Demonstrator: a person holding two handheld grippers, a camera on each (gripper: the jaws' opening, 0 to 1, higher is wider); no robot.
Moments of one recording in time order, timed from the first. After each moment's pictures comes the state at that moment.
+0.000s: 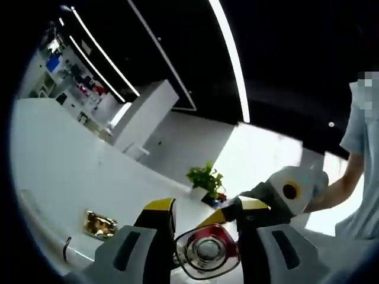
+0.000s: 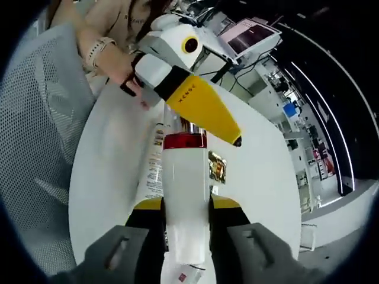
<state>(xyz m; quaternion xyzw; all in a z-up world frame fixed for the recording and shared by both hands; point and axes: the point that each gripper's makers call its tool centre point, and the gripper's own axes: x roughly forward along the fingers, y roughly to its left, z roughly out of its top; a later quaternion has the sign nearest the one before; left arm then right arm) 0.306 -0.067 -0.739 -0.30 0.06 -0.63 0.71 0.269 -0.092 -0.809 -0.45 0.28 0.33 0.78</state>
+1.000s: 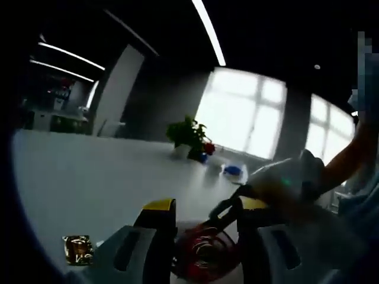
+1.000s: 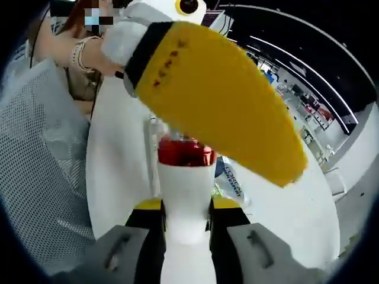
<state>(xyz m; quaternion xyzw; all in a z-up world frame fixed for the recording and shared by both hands) 0.240 -0.147 -0.723 -0.09 0.12 -0.73 0.67 0.233 -0.119 -0.826 -0.29 0.30 0.28 0.86</state>
